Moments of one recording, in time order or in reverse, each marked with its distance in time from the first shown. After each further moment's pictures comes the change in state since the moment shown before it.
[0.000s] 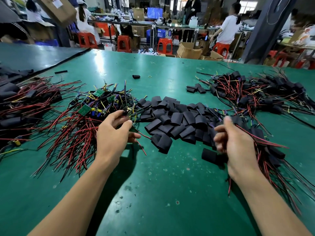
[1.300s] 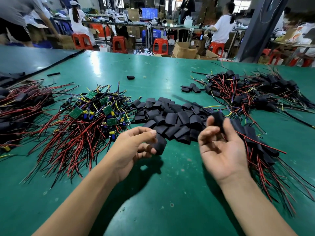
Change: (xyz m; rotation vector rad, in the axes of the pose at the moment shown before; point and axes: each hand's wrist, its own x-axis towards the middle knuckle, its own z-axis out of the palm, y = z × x) left_hand -0.032 0.016 0.026 -0.187 -0.443 -0.353; right_hand -0.011 -0.012 0.019 1.164 -0.178 0.436
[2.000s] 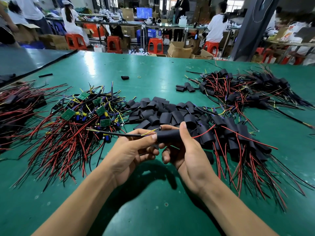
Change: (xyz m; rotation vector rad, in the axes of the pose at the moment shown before) left_hand -0.007 -0.007 0.010 -0.118 -0.142 0.037; right_hand -0.010 0.050 -0.011 -0.717 -0.297 0.018
